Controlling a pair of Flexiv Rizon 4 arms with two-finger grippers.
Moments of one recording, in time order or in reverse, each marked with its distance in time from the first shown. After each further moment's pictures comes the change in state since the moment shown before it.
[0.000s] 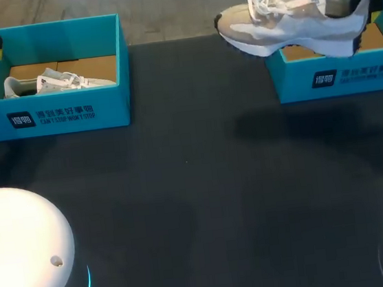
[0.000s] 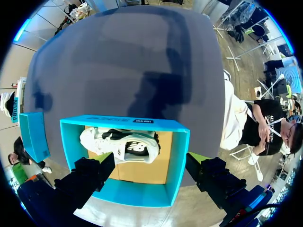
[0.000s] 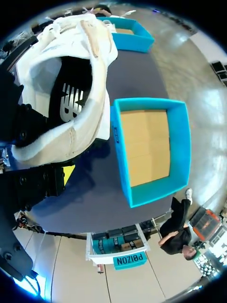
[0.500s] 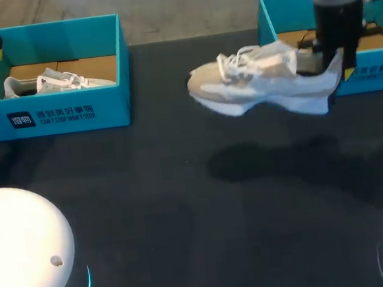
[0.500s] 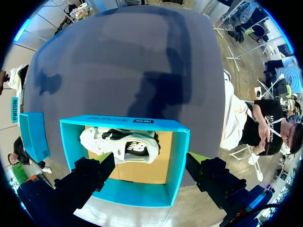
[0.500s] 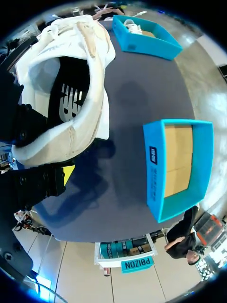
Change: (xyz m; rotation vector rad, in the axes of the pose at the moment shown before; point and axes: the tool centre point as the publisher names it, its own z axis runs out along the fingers) left arm 0.000 0.000 0.000 0.000 0.000 0.000; right arm 0.065 -0.109 0.023 0.043 0.010 -0.028
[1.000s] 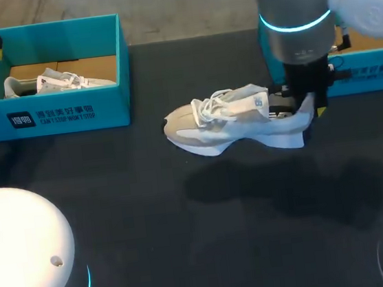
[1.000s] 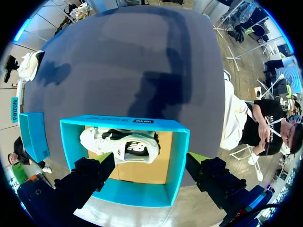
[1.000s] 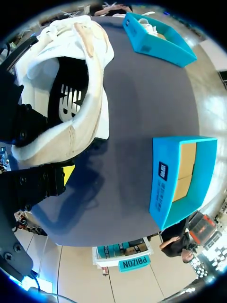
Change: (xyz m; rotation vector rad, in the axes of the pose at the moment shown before) left arm 0.000 0.000 0.000 0.000 0.000 0.000; right arm 0.049 -0.040 0.026 -0.071 -0.035 -0.015
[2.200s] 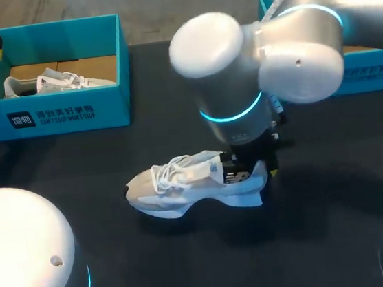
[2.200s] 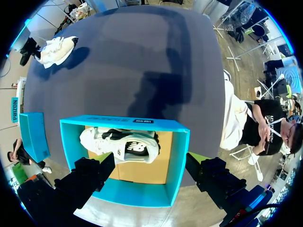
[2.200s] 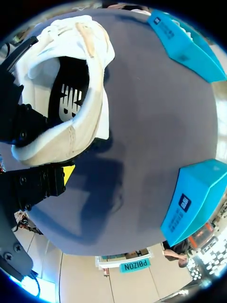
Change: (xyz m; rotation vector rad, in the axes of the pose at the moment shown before) left arm 0.000 0.000 0.000 0.000 0.000 0.000; right arm 0.107 -0.087 0.059 0.009 -0.038 -0.051
